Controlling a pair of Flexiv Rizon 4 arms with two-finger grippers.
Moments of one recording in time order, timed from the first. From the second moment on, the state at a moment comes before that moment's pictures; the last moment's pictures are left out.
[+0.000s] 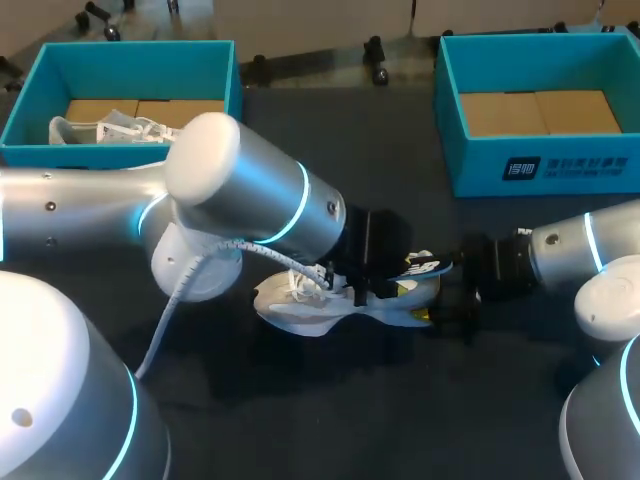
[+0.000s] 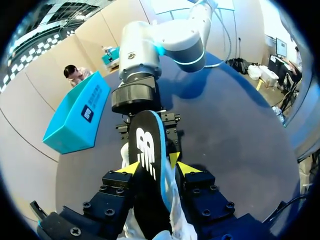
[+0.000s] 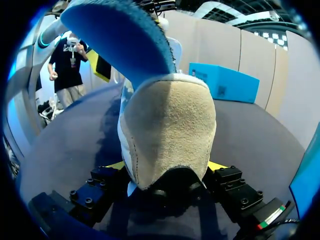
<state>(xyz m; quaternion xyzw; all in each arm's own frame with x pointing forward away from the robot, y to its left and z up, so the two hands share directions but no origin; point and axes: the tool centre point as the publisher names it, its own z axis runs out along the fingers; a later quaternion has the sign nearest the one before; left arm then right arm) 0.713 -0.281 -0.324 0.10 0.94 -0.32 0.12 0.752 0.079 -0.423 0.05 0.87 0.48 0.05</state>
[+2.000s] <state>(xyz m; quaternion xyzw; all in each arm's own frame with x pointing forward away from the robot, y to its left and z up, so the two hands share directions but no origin) 0.724 -0.323 -0.211 0.06 0.92 -0.38 0.07 0.752 0.079 -0.423 0.05 0.87 0.48 0.05</state>
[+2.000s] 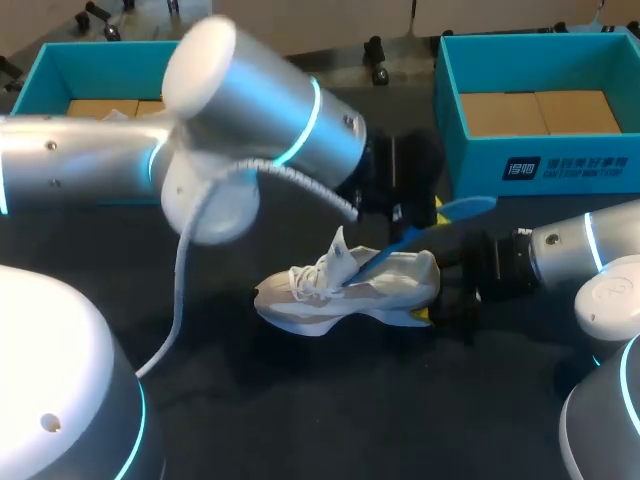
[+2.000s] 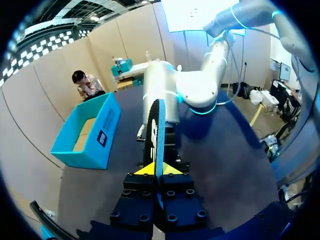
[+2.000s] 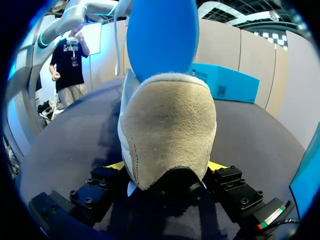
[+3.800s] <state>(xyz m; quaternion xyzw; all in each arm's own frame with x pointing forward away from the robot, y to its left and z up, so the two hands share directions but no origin) 0.700 -0.310 -0.020 -0.08 0.80 -0.55 -0.25 0.752 0.079 -0.423 0.05 0.87 0.48 0.05</state>
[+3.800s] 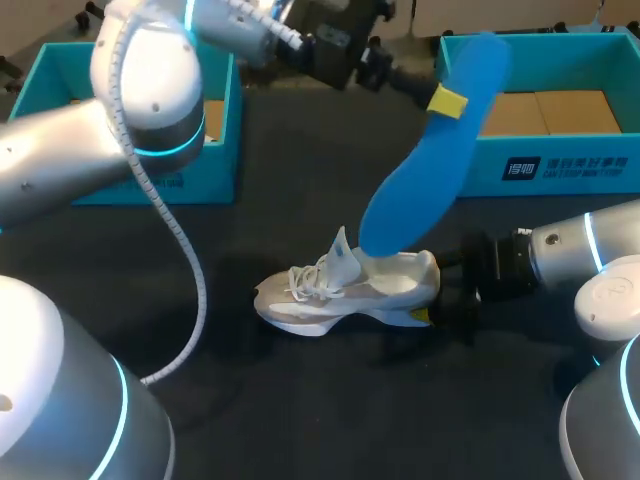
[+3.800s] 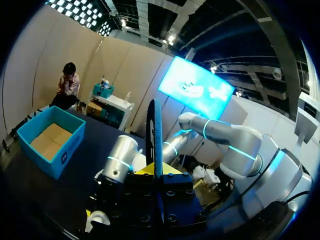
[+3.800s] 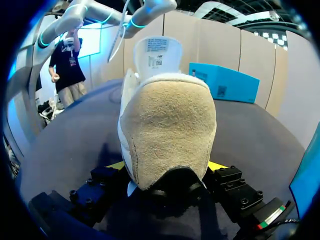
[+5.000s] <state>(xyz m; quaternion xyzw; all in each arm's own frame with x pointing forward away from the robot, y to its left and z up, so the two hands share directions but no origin) 0.701 -0.274 -0.004 -0.15 0.72 -0.62 -0.27 0.752 0.079 -0.423 0.05 0.87 0.48 0.05</state>
